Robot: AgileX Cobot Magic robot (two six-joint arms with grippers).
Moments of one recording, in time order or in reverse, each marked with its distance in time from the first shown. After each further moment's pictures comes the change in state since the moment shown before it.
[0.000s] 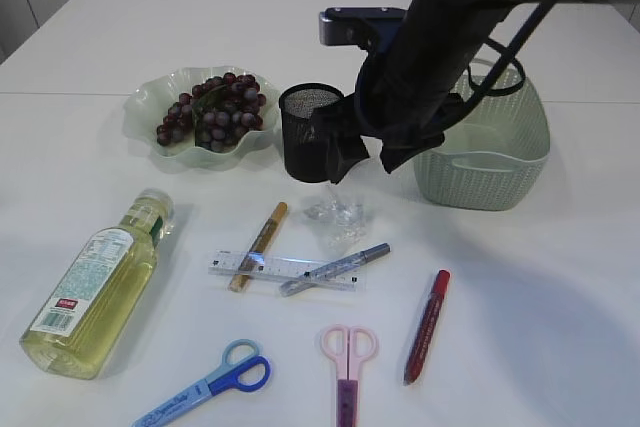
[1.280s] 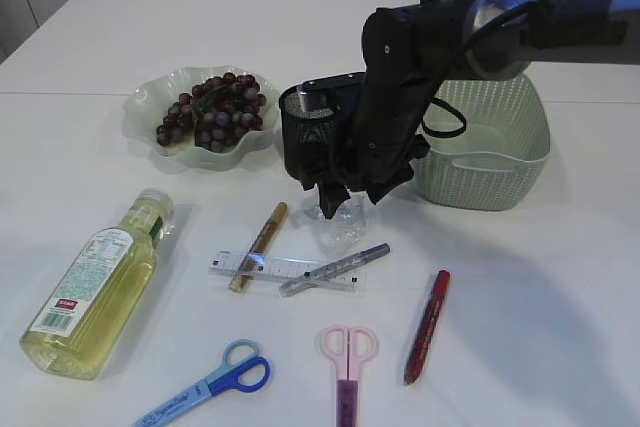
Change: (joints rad) left arm 0.000 0.000 0.000 0.013 0.001 -0.002; right arm 0.000 0.302 -0.174 -0.094 -0.047 -0.002
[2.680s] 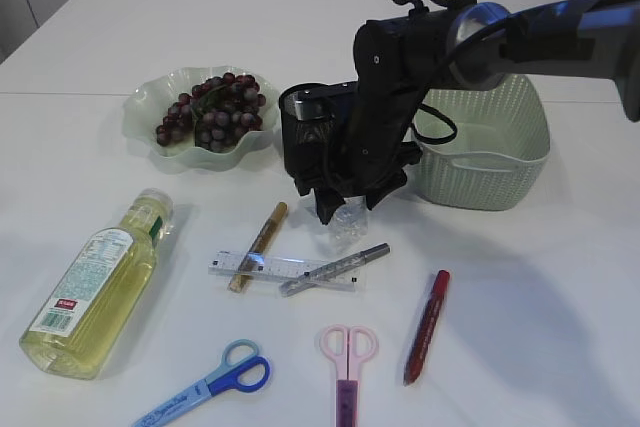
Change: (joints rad) left arm 0.000 0.000 0.000 0.005 0.000 0.000; right arm 0.000 0.061 -0.059 0.000 0.016 0.000
